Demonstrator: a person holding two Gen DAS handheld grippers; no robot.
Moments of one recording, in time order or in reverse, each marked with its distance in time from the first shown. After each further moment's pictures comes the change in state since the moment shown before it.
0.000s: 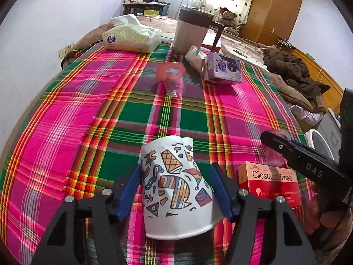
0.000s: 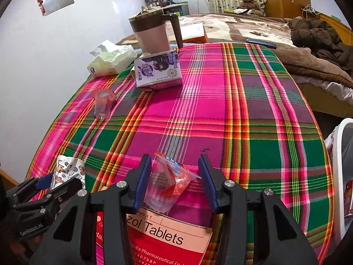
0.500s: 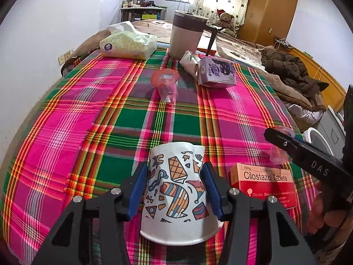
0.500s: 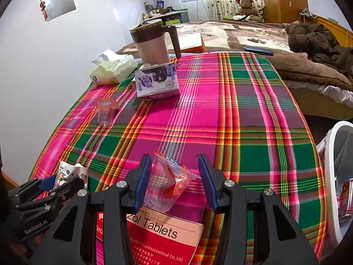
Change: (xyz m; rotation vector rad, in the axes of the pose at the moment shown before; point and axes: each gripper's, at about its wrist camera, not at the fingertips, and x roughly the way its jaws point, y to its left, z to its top) left arm -0.008 -0.011 -0.001 0.031 -0.020 0.017; right arm -0.014 -0.005 0.001 0.005 -0.049 0.007
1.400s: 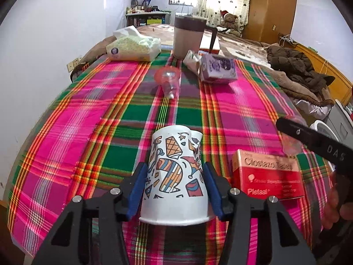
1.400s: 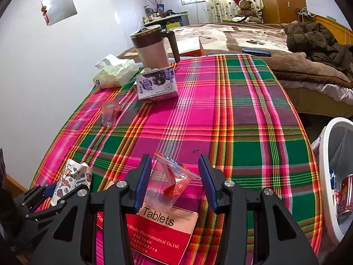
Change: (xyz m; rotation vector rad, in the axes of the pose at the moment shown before) left arm -0.012 -0.012 -0.016 0.021 -0.047 0.081; right arm -0.014 -0.009 -0.004 0.014 -0.020 0.021
